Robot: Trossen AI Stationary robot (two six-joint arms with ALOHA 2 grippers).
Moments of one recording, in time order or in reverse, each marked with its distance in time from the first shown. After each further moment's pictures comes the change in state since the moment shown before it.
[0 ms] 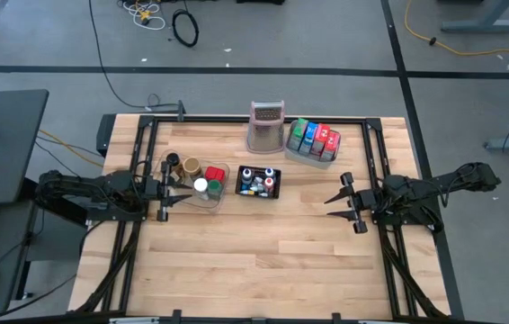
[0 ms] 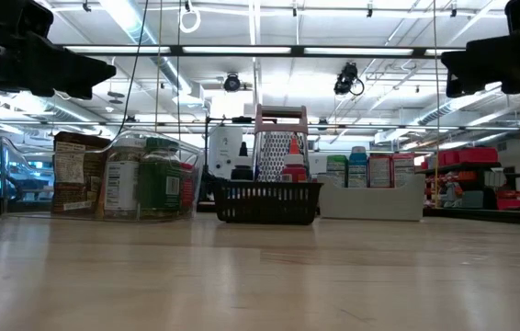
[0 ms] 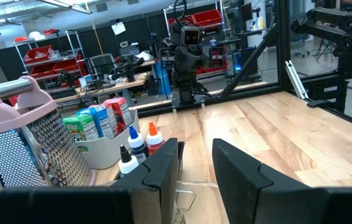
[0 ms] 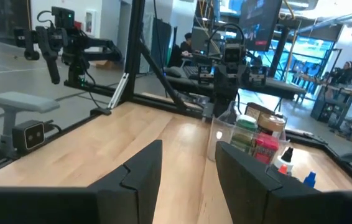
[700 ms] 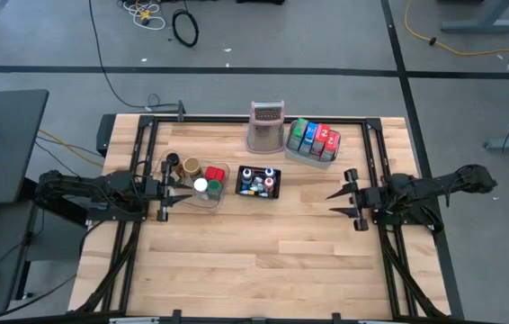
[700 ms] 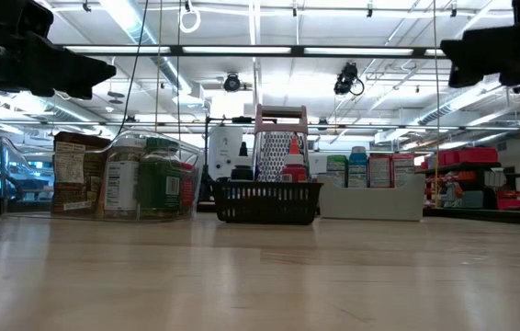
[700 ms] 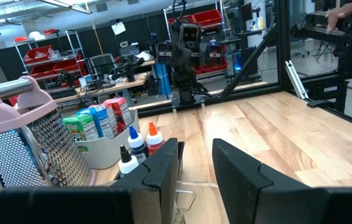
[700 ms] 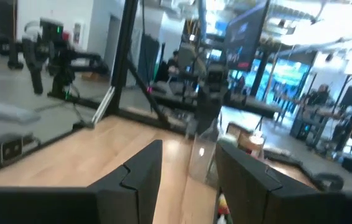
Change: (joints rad) left arm 0.000 0.000 0.000 0.000 0.000 0.000; right arm 0.000 -0.056 0.000 -0.002 0.040 -0.055
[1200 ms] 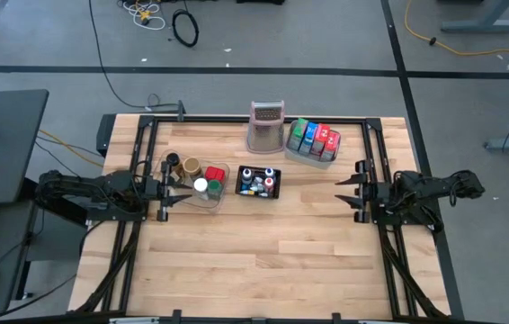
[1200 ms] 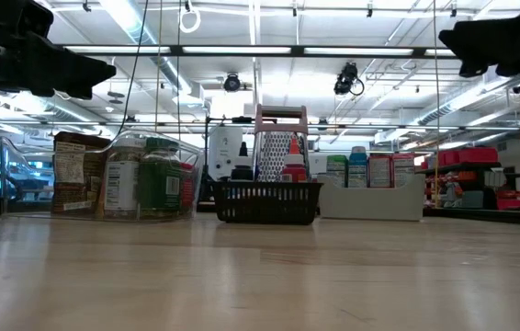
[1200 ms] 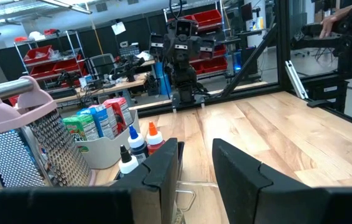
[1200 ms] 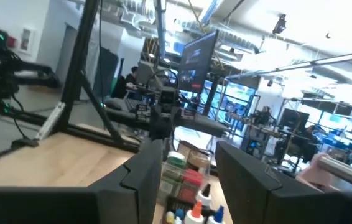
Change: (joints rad) left arm 0.000 0.000 0.000 0.000 0.000 0.000; right arm 0.000 -0.227 0.000 -0.072 0.148 -0.094
